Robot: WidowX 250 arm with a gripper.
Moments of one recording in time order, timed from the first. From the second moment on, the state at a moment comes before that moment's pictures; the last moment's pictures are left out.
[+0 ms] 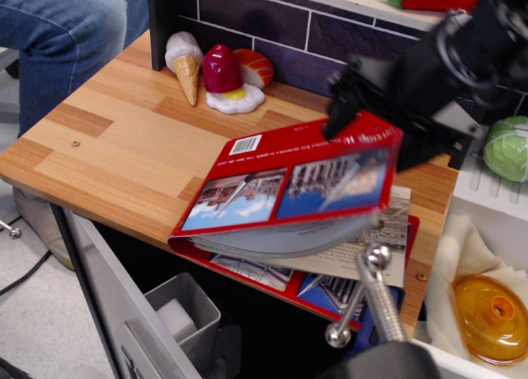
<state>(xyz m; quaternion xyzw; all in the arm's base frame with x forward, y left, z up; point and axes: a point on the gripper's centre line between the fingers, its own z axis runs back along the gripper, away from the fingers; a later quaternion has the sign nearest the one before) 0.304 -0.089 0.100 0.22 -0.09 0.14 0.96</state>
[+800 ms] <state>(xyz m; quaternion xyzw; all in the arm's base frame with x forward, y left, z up) 0.262 0.078 0.132 0.27 -0.03 0.24 0.93</state>
